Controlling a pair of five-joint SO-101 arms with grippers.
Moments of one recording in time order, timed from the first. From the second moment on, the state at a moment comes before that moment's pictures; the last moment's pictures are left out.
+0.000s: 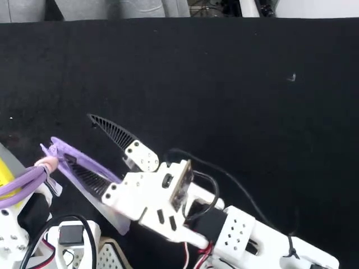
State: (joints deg) left arm -8.5 -99.7 42.6 8.2 3.8; right arm -62.9 -61.1 65.3 -8.2 0.7
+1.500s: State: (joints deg) left arm -5.1 -35.5 -30.3 38.0 23.7; right arm -11.9 -72.7 31.0 21.0 5.1
